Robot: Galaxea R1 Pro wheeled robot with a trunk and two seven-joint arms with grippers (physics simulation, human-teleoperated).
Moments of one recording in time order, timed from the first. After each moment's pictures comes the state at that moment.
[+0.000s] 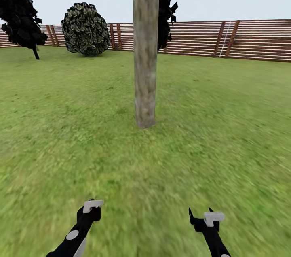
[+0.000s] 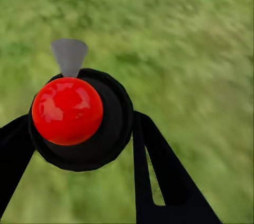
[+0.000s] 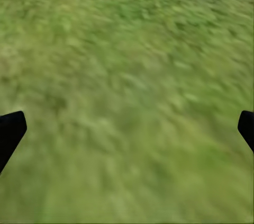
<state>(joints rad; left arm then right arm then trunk) -0.43 0.01 0.07 -0.46 -0.01 -0.26 0.00 -0.39 -0.05 0.00 -0.31 0.00 -0.64 0.00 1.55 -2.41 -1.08</state>
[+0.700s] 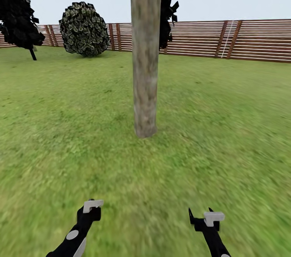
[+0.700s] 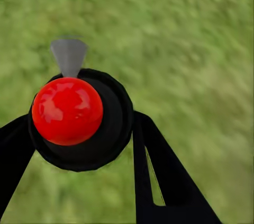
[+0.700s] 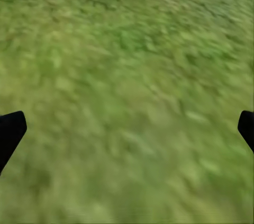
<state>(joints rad) -0.43 0.01 0.07 -0.46 -0.01 -0.26 0.00 -0.39 -0.05 0.00 -0.31 0.00 -0.64 0.00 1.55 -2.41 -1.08</state>
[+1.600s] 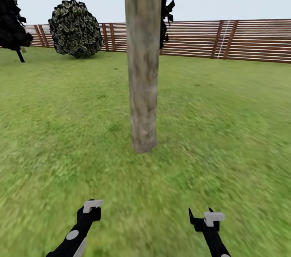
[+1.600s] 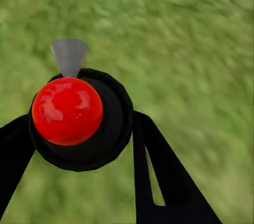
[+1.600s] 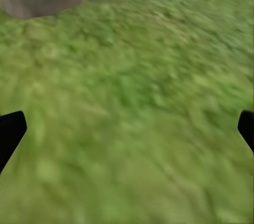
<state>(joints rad) -0.43 0.01 0.07 -0.46 -0.01 -0.26 0.00 -0.39 -0.05 0.00 -0.31 0.00 -0.64 0.00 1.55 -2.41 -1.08</state>
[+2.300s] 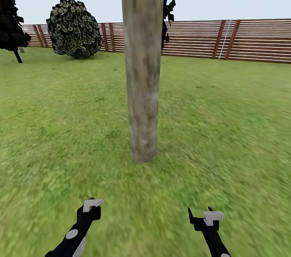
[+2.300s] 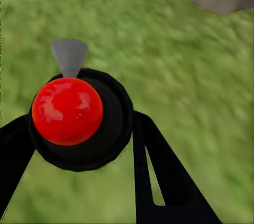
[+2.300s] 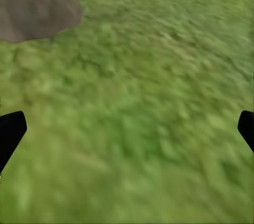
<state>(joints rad) -0.43 0.01 0.07 -0.47 -0.01 -0.26 -0.01 -0.39 -0.05 0.00 -0.31 0.00 -0.65 0.00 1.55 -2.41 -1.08</state>
